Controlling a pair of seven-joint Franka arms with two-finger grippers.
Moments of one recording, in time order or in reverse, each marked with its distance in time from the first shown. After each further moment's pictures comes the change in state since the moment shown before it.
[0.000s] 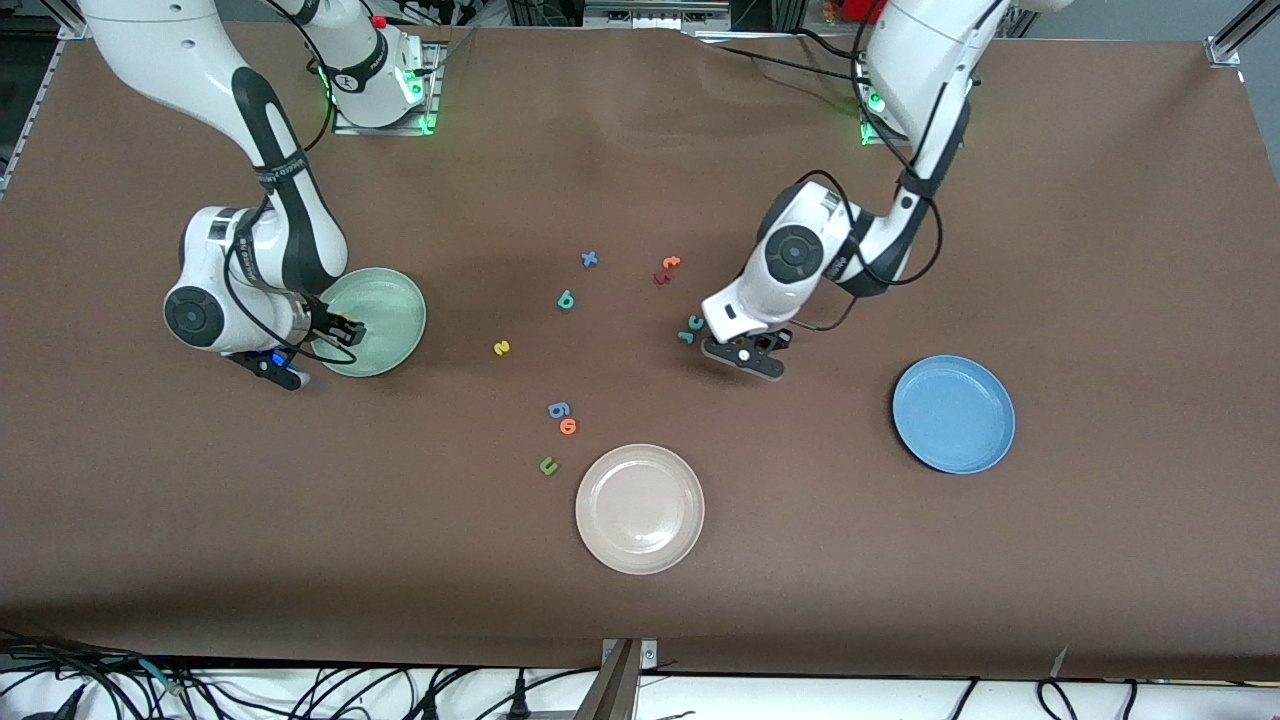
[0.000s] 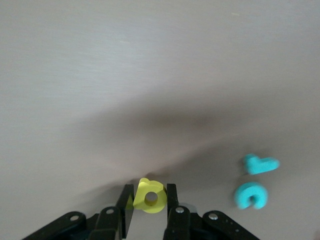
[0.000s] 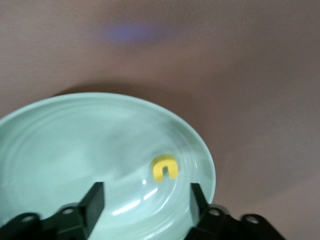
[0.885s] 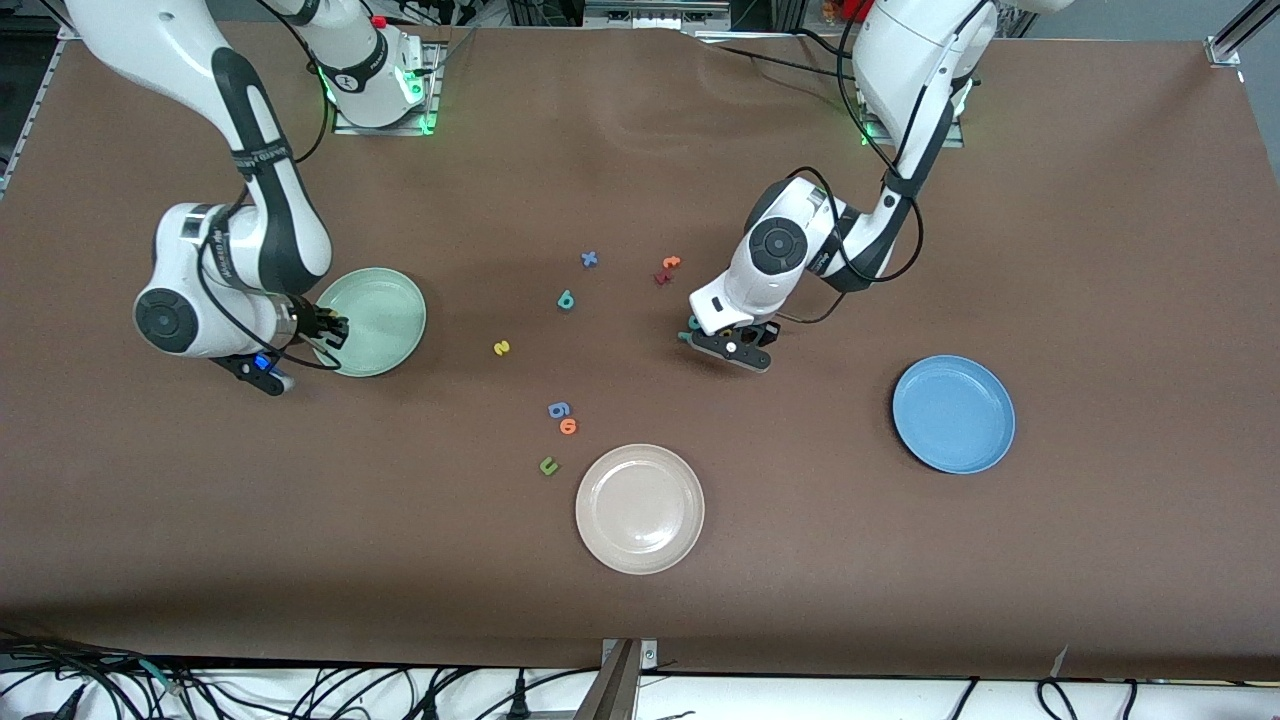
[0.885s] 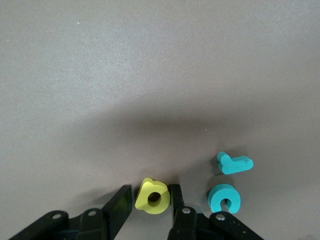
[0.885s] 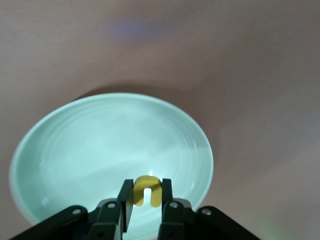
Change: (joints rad) left arm -0.074 0.044 -0.015 -0.037 0.000 0.135 -0.099; right arm -0.002 0.009 0.000 0.028 -0.002 -0.017 0.030
